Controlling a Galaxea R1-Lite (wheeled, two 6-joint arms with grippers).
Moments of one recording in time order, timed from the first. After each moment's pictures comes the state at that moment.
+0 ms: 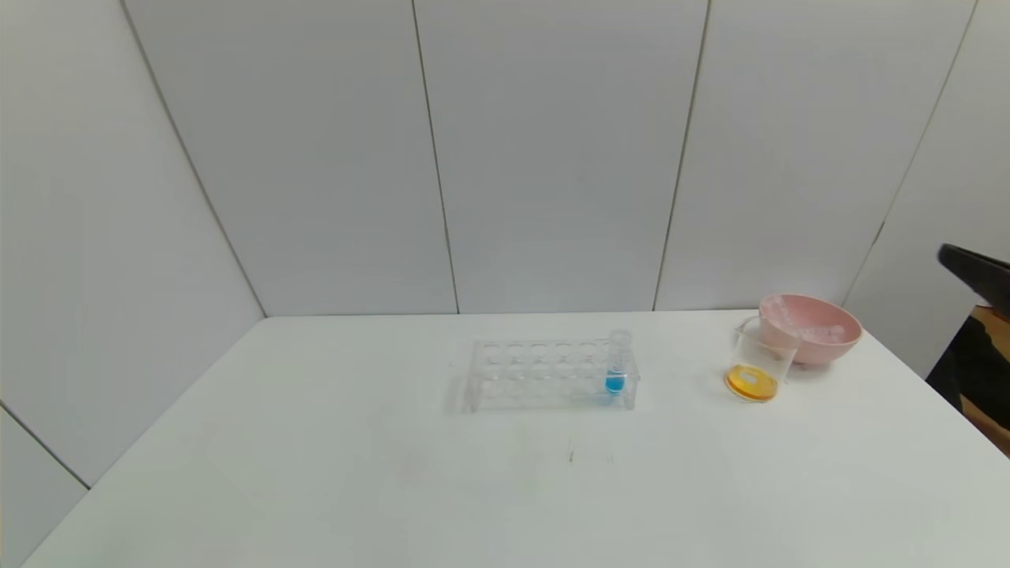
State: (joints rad) left arm 0.00 0.00 0.00 0.02 0.00 -0.02; right arm 0.06 1.07 -0.65 -0.48 0.07 -0.04
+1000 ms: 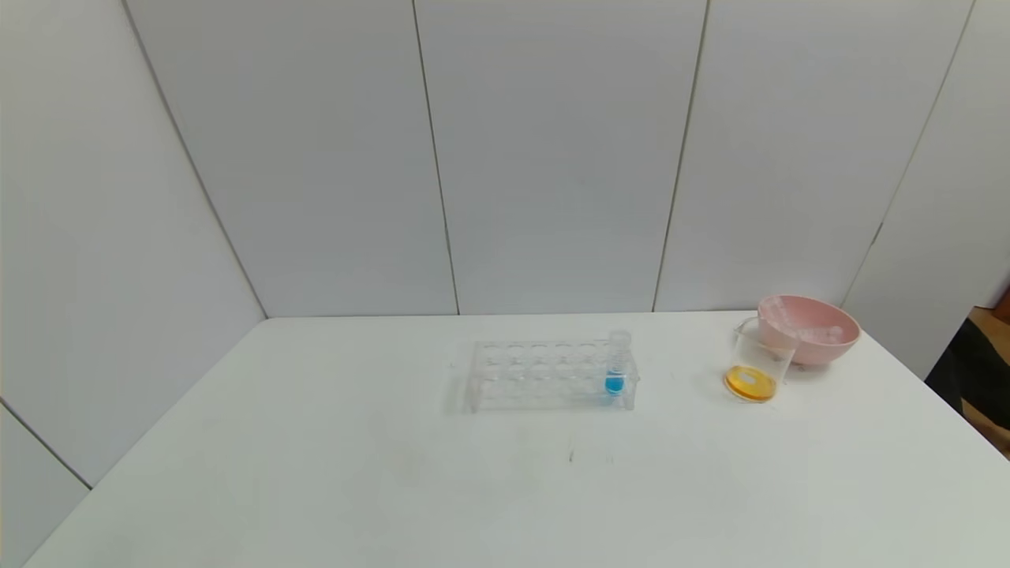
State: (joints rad) left arm 0.00 0.00 0.00 0.02 0.00 -0.02; right arm 0.02 0.14 -0.53 -0.08 0.04 -0.08
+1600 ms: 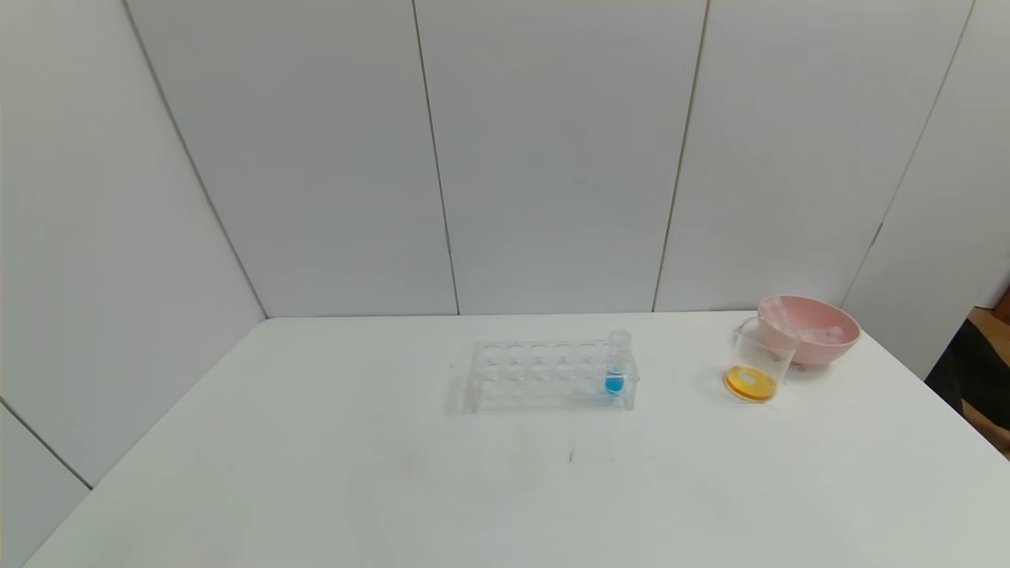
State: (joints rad) left arm 0.00 0.00 0.00 0.02 0.00 -0.02; right arm 0.01 0.00 -0.20 -0.18 -0.04 -0.04
